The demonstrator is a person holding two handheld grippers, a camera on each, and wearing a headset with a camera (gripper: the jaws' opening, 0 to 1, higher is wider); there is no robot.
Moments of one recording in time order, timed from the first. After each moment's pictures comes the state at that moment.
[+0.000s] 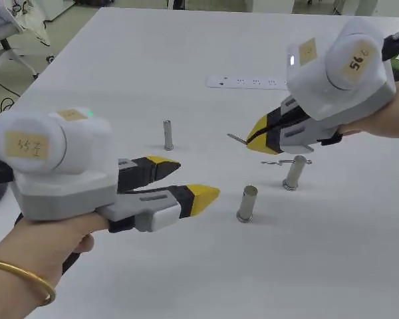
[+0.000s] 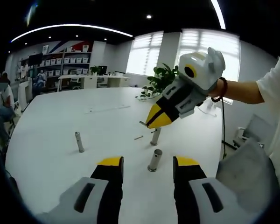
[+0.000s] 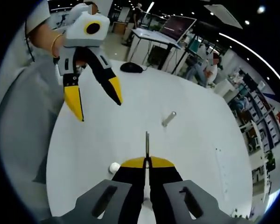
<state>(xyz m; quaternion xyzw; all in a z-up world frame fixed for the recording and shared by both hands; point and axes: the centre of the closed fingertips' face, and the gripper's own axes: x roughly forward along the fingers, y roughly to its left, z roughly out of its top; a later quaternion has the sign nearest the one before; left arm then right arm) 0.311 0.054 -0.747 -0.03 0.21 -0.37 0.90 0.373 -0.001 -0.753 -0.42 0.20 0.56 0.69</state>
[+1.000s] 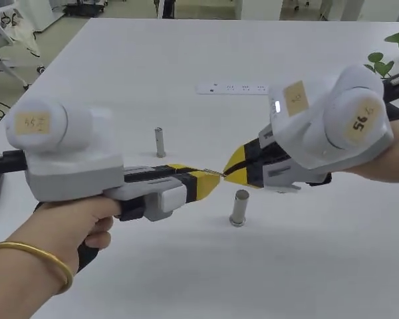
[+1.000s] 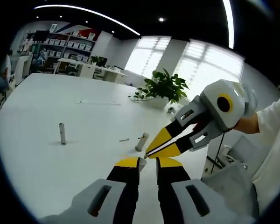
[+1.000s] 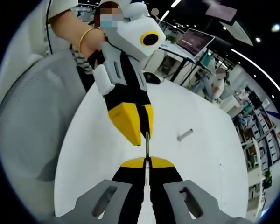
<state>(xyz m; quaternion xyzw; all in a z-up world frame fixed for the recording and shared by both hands) 0.312 0.030 -0.736 -0.13 0.24 -0.40 0.88 0.317 0.020 -0.753 -0.43 0.15 0.60 0.66</state>
